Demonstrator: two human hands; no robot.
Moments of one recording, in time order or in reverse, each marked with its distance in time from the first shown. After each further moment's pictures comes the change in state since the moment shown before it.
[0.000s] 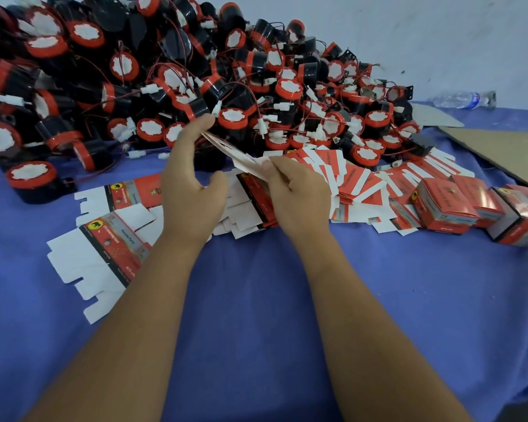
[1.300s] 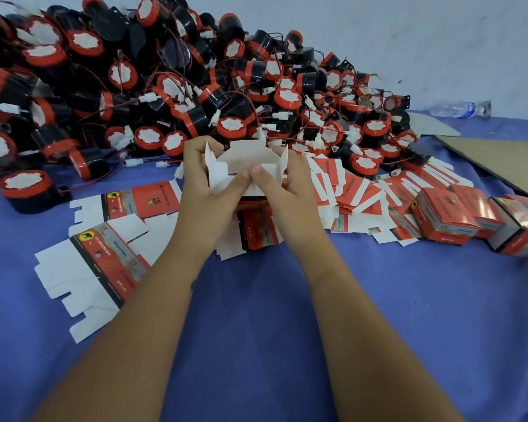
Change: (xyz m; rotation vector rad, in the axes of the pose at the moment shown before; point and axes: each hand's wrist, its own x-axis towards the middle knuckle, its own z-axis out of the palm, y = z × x) left_hand 0.000 0.008 0.011 -0.265 -0.131 -0.121; right_hand 0.004 -0.018 -0.004 0.627 -0.128 0.199
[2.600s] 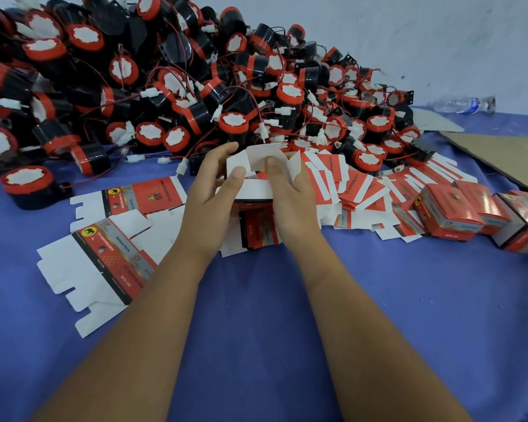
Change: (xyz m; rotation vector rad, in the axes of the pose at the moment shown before) left_hand -0.003 -0.018 -0.002 -0.025 -0.077 -0.086; right_hand 0.002 0.008 0.010 0.078 0.091 0.214
